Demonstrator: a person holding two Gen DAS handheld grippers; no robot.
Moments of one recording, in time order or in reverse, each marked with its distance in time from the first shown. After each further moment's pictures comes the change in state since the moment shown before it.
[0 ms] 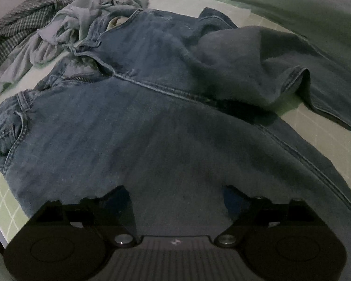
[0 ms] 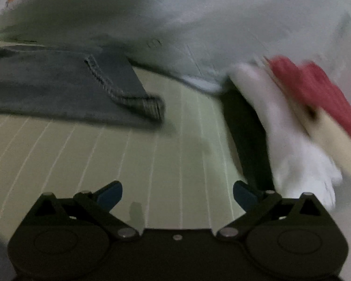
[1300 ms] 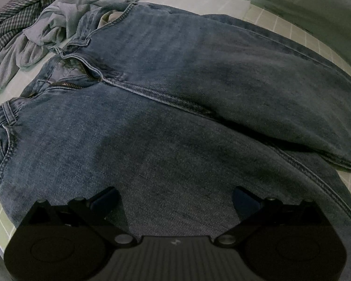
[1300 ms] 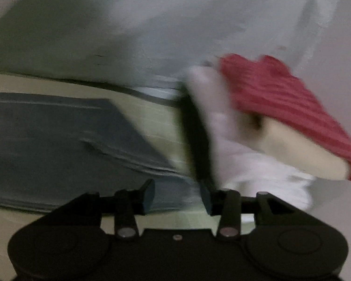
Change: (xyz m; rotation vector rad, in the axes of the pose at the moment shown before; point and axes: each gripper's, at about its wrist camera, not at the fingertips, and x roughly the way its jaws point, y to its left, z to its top) left arm 0.013 0.002 0.023 0.016 0.069 -0.034; right arm -0.004 -0.055 0.006 0.141 0.013 -0.026
